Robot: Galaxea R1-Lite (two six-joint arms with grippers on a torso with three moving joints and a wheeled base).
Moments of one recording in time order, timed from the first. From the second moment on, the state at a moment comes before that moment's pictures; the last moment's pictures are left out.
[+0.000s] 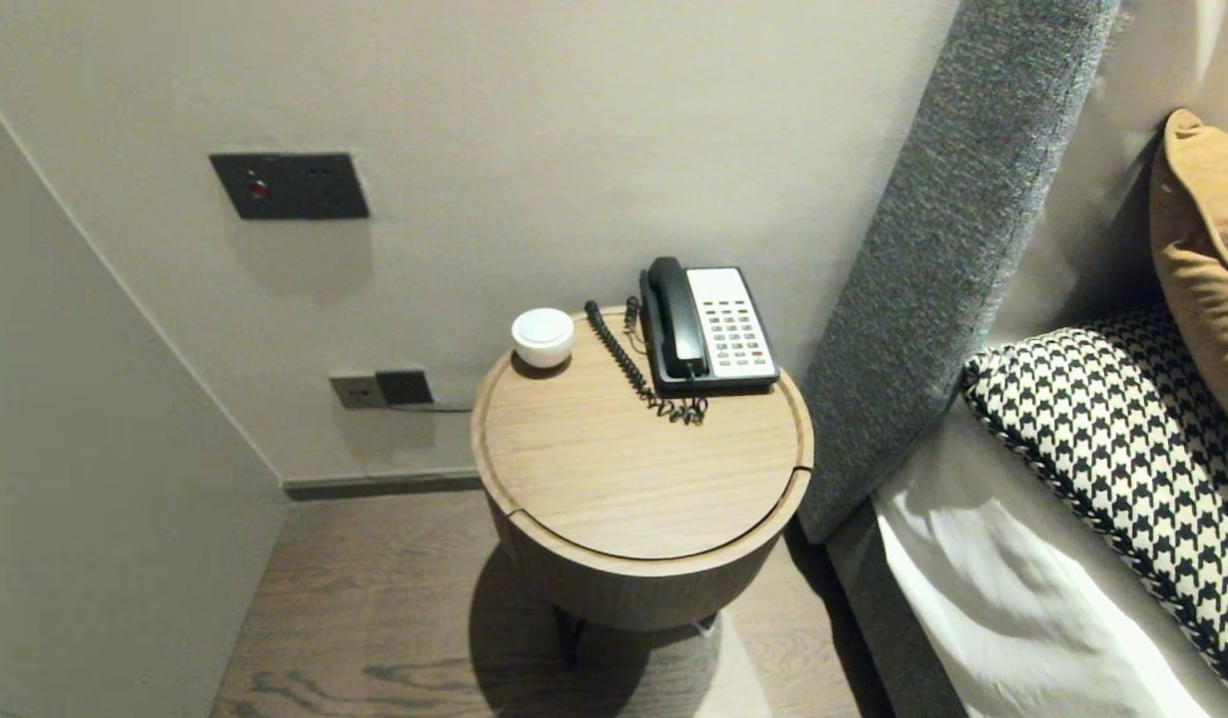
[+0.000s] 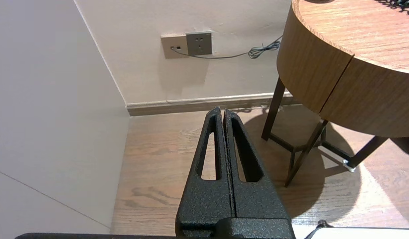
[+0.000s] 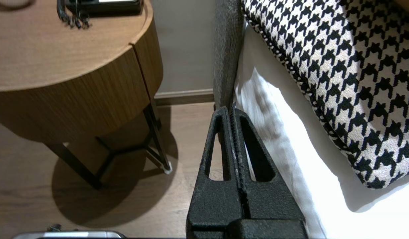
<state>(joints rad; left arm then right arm) 0.00 0.00 0.00 0.00 0.00 0.05 -0.01 0.01 0.00 -0.10 -0.01 0.01</state>
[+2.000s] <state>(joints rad) 0.00 0.00 -0.01 0.01 0.00 0.06 -0.01 0.00 0.00 -0.09 -0.02 0.02</state>
